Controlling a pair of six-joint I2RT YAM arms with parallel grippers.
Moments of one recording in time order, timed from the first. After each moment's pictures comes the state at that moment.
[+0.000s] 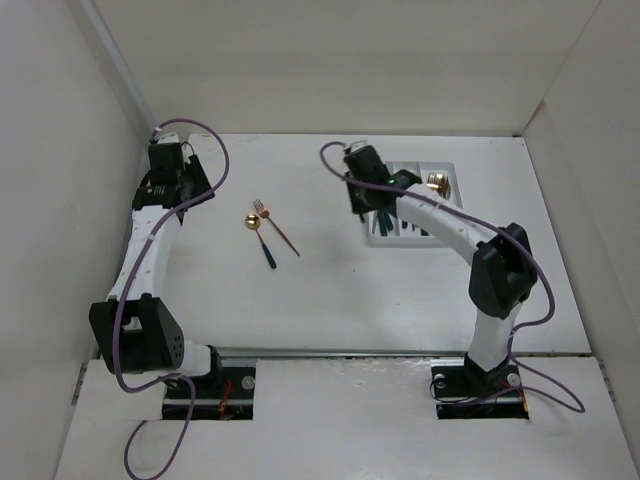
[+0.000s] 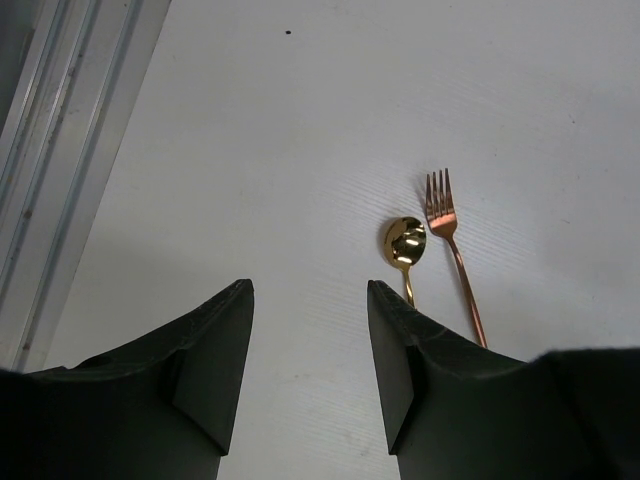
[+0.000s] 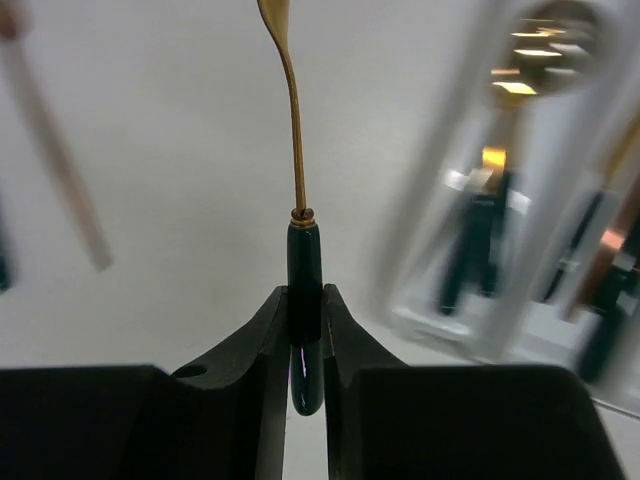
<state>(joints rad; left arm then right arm) 0.07 1.39 1.26 -0.56 -0.08 -0.29 0.72 1.86 1.61 -0.57 0.18 0.24</state>
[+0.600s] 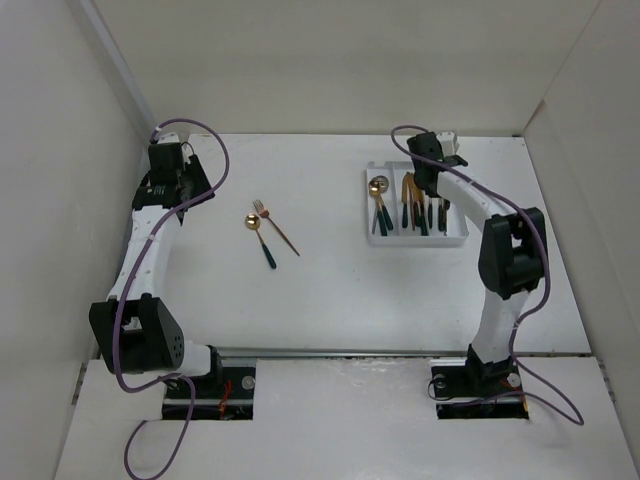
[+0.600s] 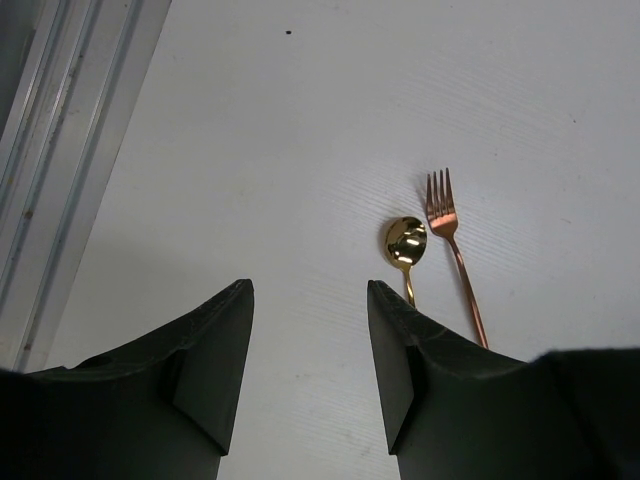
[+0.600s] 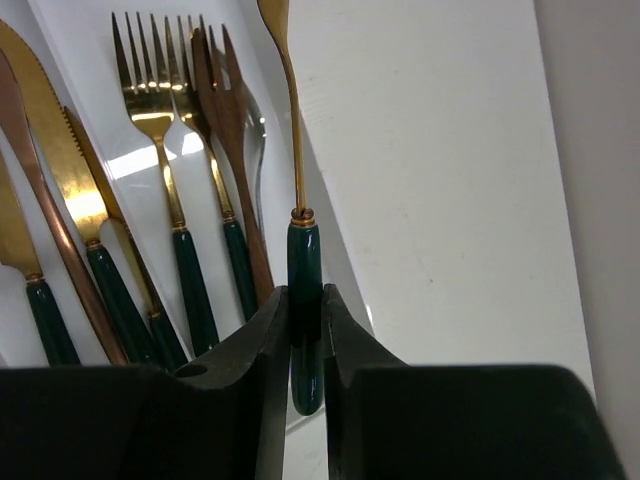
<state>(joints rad) 0.07 1.39 1.26 -0.56 -0.08 -0.28 0.27 1.92 1.58 -0.65 0.74 0.22</state>
